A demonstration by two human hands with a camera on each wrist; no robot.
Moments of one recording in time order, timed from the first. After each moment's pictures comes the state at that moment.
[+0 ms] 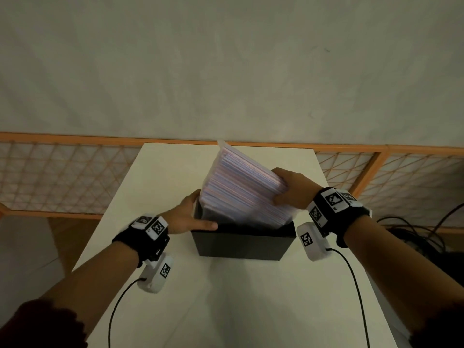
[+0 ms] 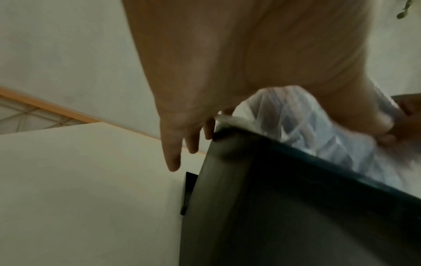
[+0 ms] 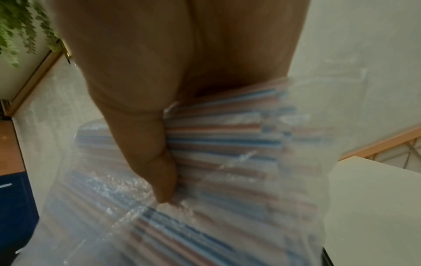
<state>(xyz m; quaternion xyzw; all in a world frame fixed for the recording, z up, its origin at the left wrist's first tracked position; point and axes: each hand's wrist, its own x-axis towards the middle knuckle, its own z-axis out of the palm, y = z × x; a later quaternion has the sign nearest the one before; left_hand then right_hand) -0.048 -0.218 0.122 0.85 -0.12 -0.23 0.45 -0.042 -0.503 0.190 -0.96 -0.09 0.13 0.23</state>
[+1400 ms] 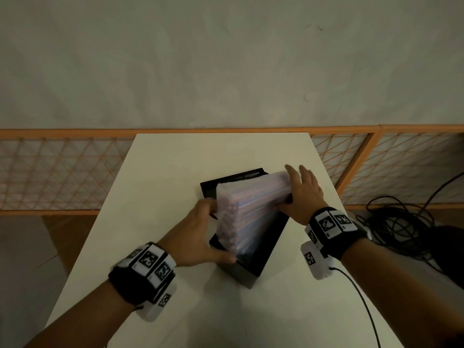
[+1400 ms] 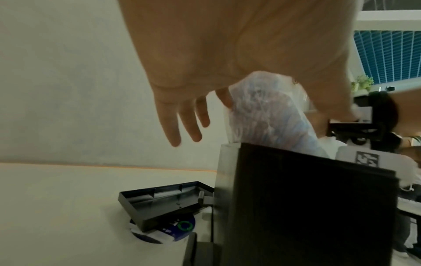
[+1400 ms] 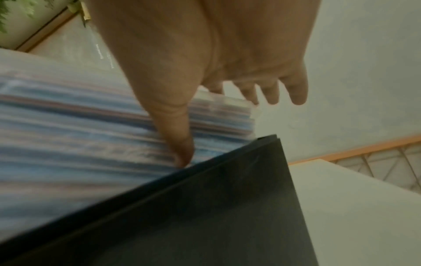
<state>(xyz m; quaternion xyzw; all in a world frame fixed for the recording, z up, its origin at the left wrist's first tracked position) -0.132 -0.229 0.130 0.90 -0.22 -0.15 0.35 -0.099 -0.499 0.138 -0.98 0.07 0.05 0.19</state>
